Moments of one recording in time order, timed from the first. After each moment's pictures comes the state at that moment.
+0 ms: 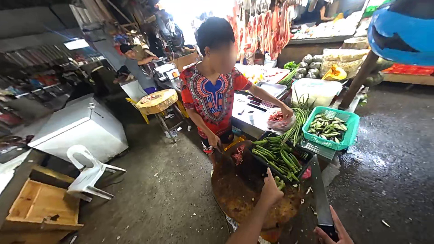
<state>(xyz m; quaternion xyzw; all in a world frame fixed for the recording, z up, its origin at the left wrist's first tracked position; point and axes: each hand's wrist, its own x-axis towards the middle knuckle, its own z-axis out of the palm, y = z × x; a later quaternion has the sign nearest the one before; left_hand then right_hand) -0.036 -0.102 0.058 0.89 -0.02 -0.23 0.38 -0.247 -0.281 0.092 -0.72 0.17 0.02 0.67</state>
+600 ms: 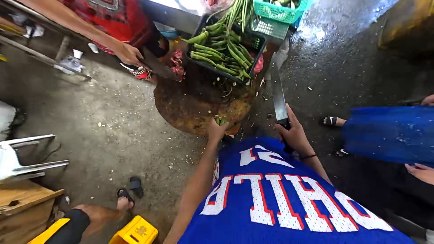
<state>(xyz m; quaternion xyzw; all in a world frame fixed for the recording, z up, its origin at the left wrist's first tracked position) -0.134 -0.025 0.000 0.87 0.09 -0.29 0.40 -0.287 -0.315 0.063 -0.73 0.25 0.07 0.64</state>
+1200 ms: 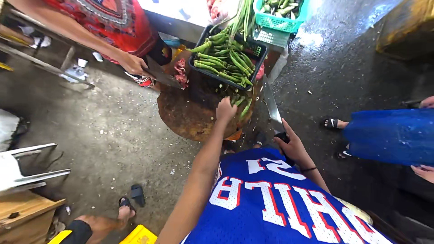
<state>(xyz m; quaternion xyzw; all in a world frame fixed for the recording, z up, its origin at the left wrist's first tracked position) -0.029 -0.097 -0.011 0.94 -0.13 -0.23 0.23 -0.301 -0.292 0.062 -0.74 0.26 0.10 0.61</state>
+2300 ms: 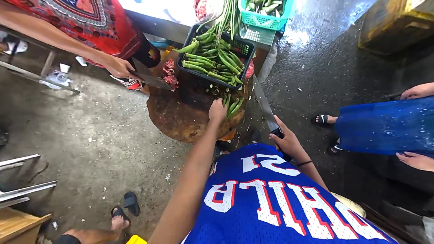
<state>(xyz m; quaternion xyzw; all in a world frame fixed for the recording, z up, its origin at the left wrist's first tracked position) -0.031 -0.099 -0.023 0.93 -0.12 -0.23 0.24 -0.308 -0.306 0.060 -0.76 0.28 0.13 0.57</state>
